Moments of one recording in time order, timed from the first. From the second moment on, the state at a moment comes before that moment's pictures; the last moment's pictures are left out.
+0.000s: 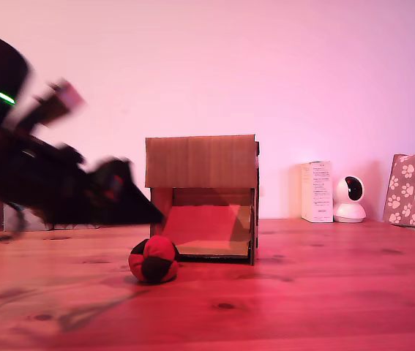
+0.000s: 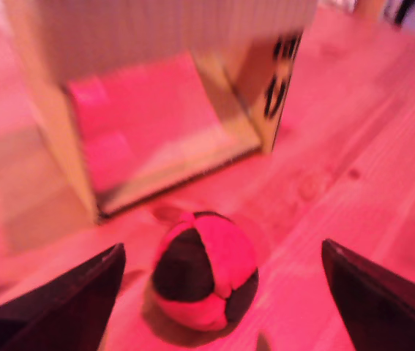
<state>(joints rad) -0.47 1.69 0.52 0.70 0.34 0.03</state>
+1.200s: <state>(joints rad) -0.47 1.29 0.72 0.02 0.39 0.05</state>
